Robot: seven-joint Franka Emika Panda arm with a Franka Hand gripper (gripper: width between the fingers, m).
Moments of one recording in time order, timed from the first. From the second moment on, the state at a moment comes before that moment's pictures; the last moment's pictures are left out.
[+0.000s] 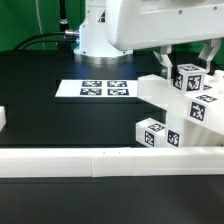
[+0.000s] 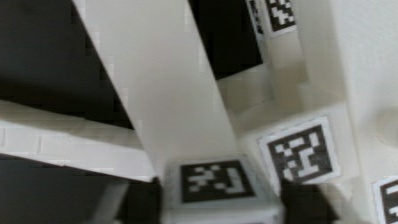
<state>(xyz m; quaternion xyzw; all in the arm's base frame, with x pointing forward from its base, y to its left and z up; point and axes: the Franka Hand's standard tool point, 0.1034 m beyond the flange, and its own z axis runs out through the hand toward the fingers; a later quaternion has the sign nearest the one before) 0.633 0.057 0.117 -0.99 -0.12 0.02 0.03</state>
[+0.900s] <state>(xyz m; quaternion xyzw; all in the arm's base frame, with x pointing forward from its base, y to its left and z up) 0.636 0.059 0.118 -0.98 0.18 -0.01 0.03</state>
